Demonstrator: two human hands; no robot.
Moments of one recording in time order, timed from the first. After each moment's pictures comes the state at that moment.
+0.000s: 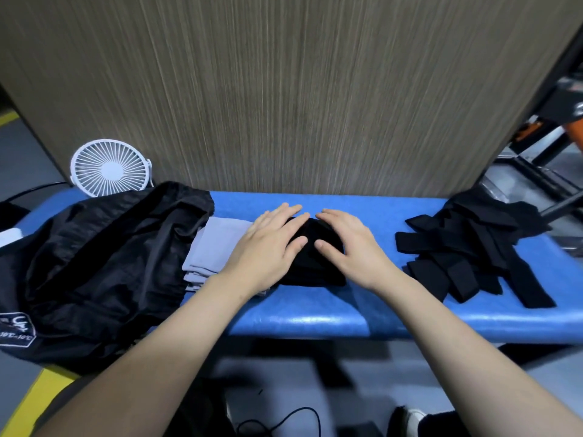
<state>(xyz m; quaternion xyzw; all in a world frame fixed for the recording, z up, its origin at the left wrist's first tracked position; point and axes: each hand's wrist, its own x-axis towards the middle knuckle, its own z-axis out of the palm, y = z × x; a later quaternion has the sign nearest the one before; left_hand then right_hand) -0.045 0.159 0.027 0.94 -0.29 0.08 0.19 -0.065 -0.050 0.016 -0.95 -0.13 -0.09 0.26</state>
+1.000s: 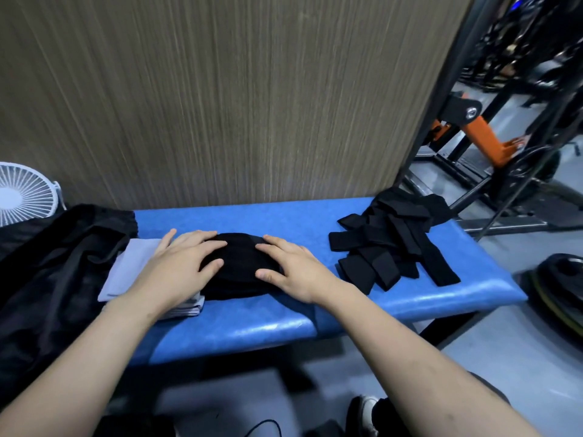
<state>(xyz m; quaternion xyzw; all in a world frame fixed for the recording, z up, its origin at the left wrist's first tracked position) -0.034 0.176 0.028 0.96 -0.25 0.03 0.11 -0.080 -0.069 0.003 -0.97 -0.12 0.02 0.21</state>
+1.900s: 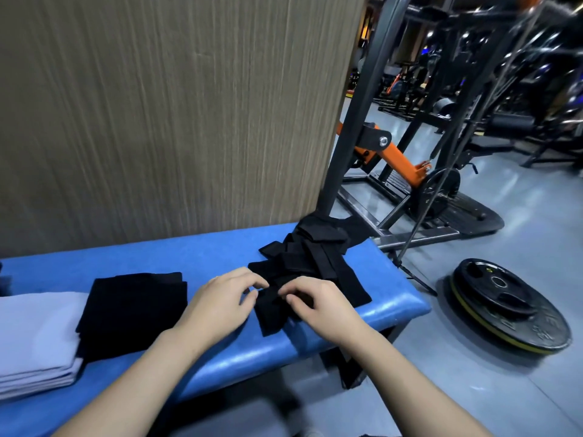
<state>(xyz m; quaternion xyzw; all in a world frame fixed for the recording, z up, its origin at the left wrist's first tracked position) -0.068 -0.023 0.012 0.88 -0.38 0.04 0.29 -0.172 -0.225 0.021 -0.94 -0.02 -0.13 0.32</state>
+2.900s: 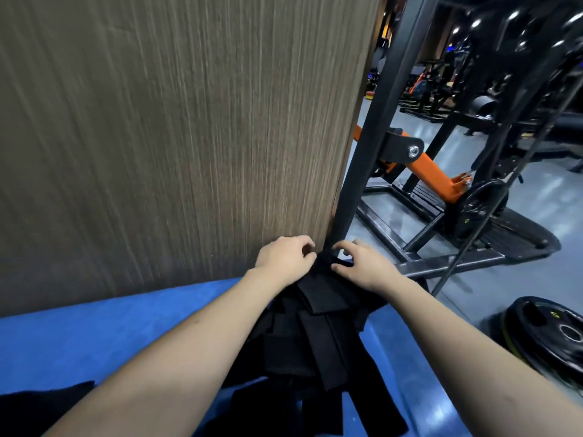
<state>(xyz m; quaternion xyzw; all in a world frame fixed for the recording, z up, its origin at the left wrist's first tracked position) 0.116 -0.262 0.030 0.92 -0.32 -0.02 0.22 0.035 -0.446 0.023 -0.98 0.14 -0.02 0.15</state>
